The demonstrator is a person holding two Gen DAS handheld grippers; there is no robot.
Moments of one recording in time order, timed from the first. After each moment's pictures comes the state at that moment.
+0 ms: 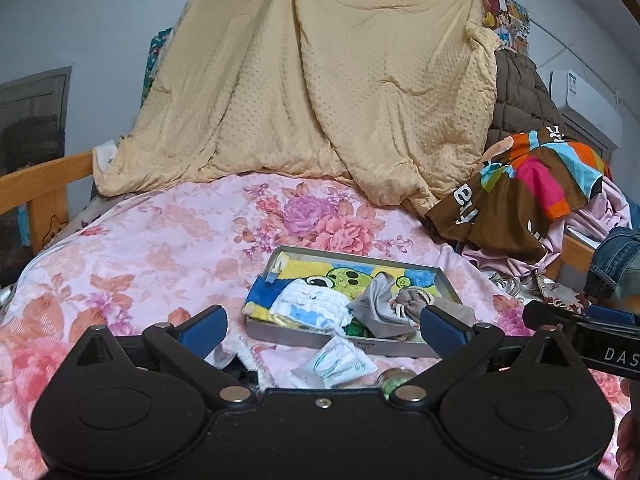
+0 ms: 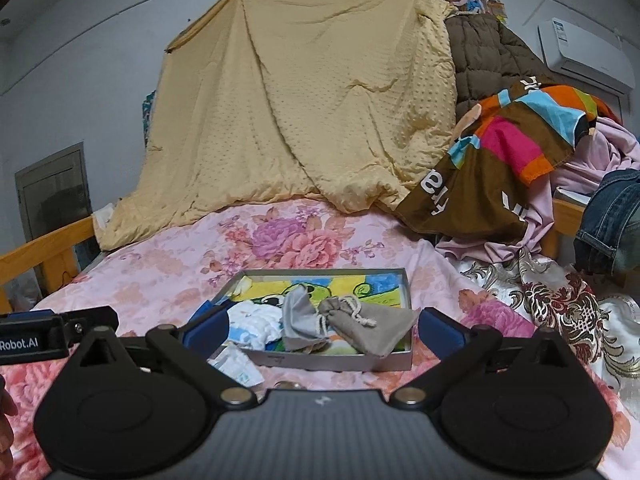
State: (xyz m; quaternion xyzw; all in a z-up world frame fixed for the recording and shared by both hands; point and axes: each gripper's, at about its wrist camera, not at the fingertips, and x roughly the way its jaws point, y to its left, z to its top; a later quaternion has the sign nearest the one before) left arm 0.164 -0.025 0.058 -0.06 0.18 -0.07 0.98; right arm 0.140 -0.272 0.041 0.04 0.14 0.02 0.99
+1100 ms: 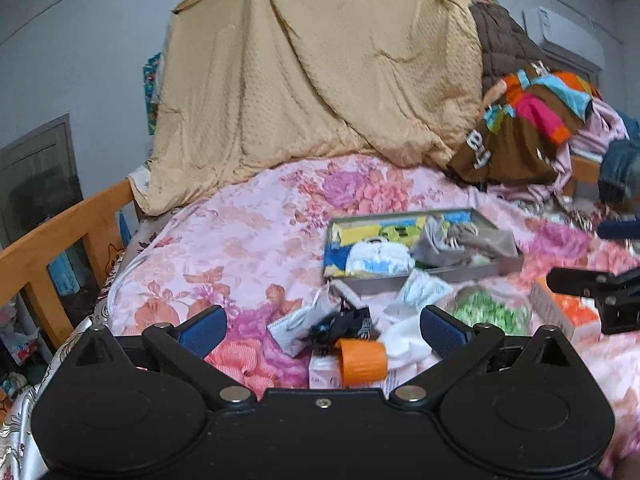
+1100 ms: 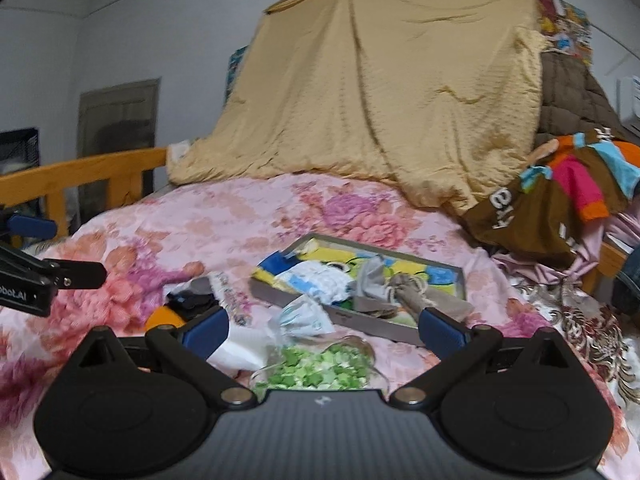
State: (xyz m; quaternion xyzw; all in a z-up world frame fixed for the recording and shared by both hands) left arm 0.100 0.052 0.044 0.07 0.20 -0.06 0.98; right arm 0.092 -0.188 0.020 -0.09 0.16 0.10 0.98
